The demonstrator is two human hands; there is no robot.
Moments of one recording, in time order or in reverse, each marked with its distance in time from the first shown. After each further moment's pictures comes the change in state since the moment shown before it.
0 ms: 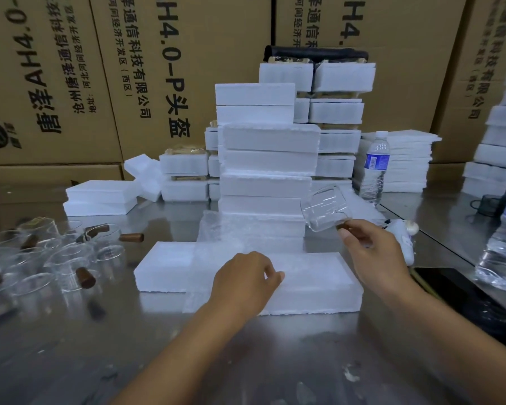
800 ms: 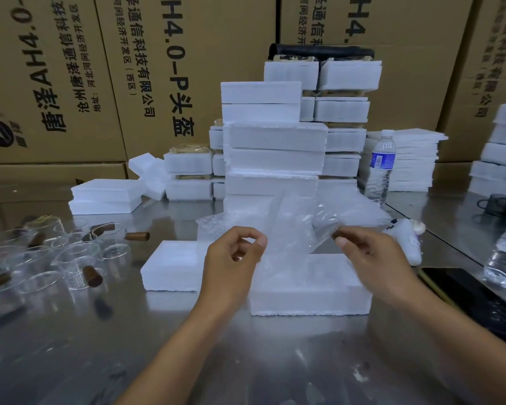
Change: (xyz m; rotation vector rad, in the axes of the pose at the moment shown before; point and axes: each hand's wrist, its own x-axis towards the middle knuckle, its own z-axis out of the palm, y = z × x) left_hand -0.008 -0.010 -0.015 -0.937 0.305 -0.063; right_hand -0.008 -0.010 -0.002 -0.194 -0.180 -0.071
